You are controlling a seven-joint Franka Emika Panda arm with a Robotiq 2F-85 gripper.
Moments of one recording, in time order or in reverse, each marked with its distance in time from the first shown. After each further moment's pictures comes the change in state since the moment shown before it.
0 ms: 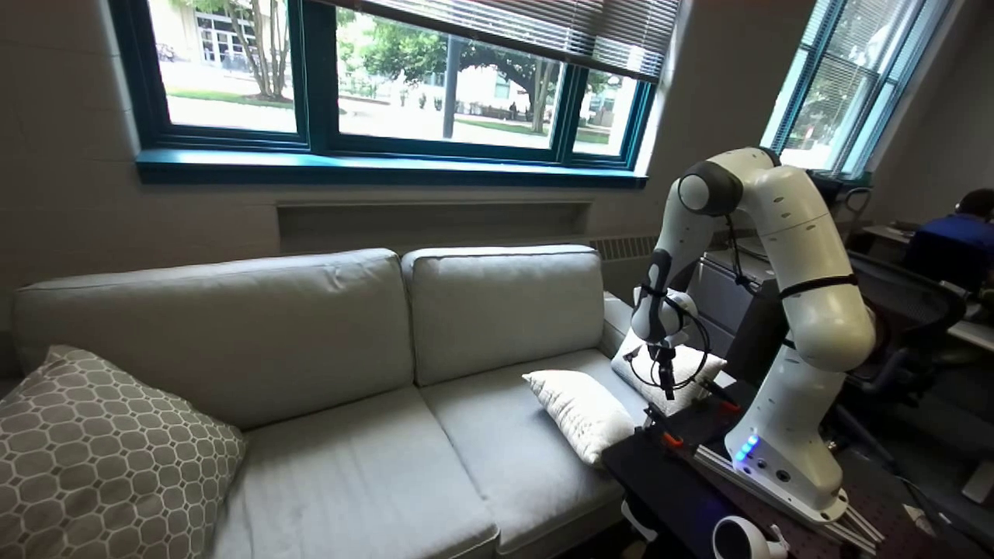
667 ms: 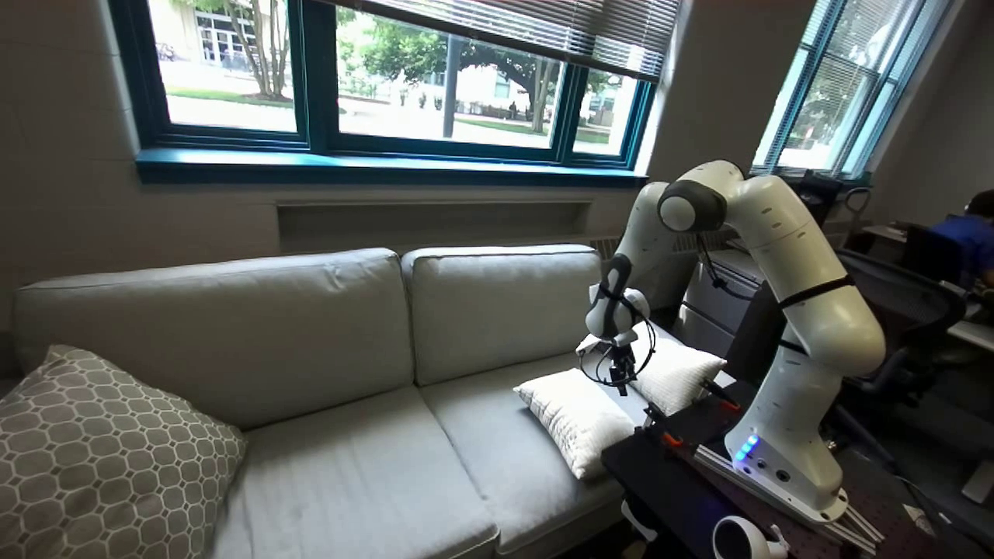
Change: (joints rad) arm 0.207 0.120 0.022 0.249 0.196 -0.191 0.234
